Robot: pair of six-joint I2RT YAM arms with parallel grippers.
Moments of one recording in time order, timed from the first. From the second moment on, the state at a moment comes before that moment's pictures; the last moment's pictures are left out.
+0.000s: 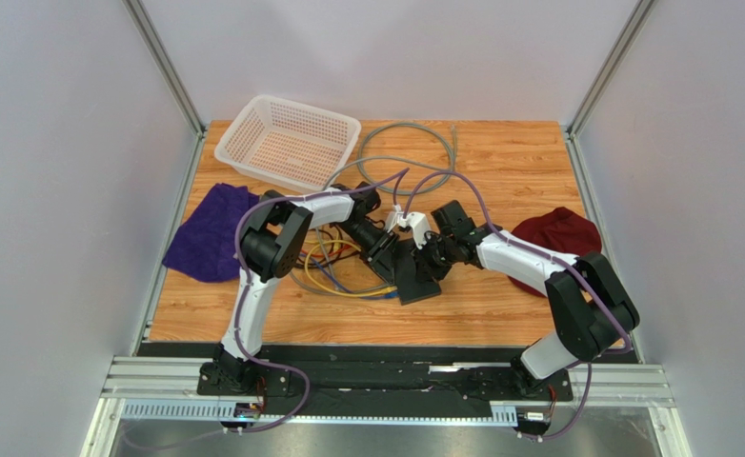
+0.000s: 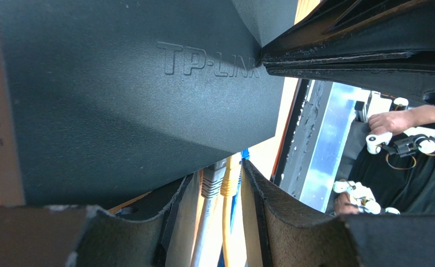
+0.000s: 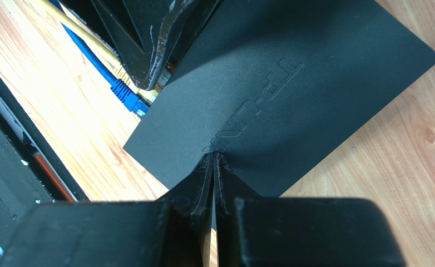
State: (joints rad) left arm -0.59 2.24 1.53 -0.83 1.02 0.30; right arm 0.55 1.53 0.86 -0.38 -0.43 -0.23
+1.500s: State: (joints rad) left arm -0.59 2.31 1.64 -0.96 0.99 0.31; right arm 0.55 1.53 0.86 -0.38 -0.43 -0.22
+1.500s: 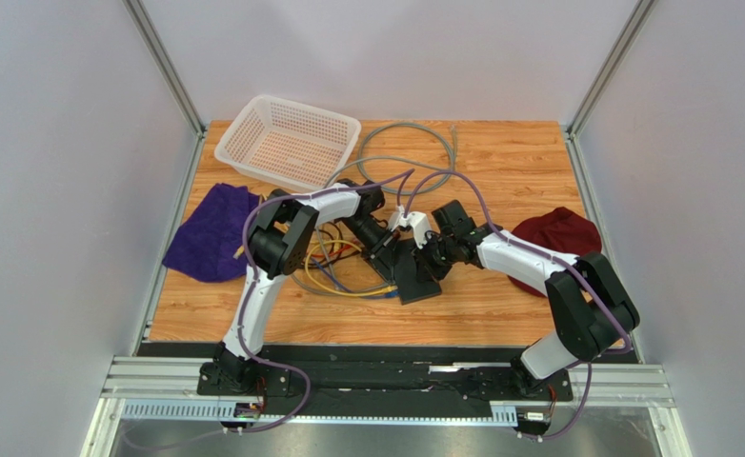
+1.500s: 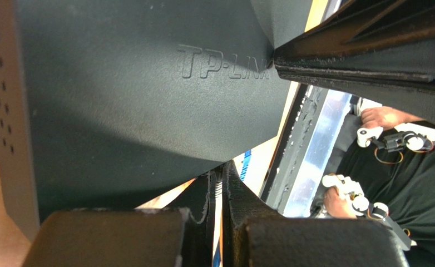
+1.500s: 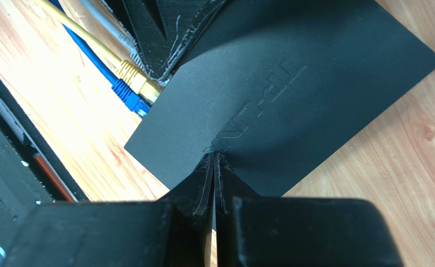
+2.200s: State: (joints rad) left arm -0.57 2.33 1.66 -0.98 1.02 0.37; right arm 0.55 1.54 0.86 -0.36 -0.42 -0.22
